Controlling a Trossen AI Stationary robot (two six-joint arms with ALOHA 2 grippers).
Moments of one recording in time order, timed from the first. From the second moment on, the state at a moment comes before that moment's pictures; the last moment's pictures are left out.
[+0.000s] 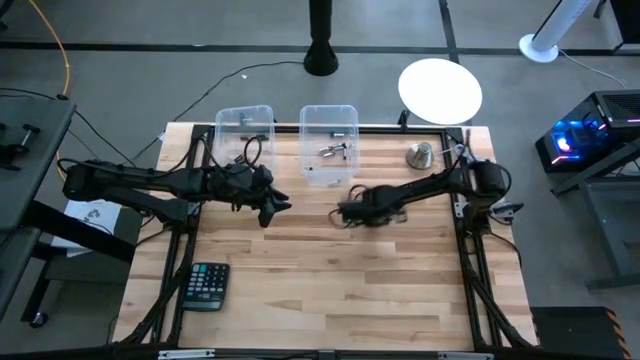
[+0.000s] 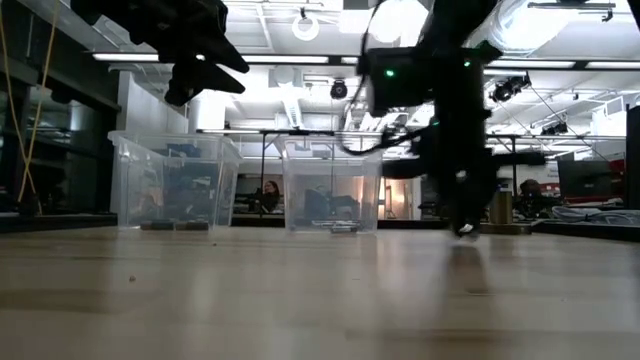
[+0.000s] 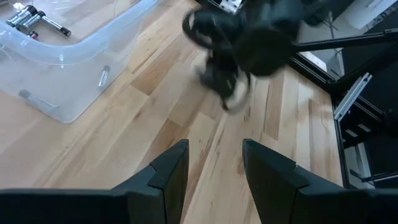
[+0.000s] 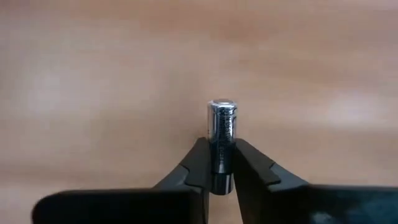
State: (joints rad) left arm 0.03 1.07 0.72 -0.19 -0.03 -0.53; right arm 0.01 1.87 1.15 -0.88 0.13 1.49
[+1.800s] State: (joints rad) left arm 0.42 1.26 0.99 -0.80 -0.24 -0.68; right arm -0.43 1.35 1.25 -0.31 -0.04 0.72
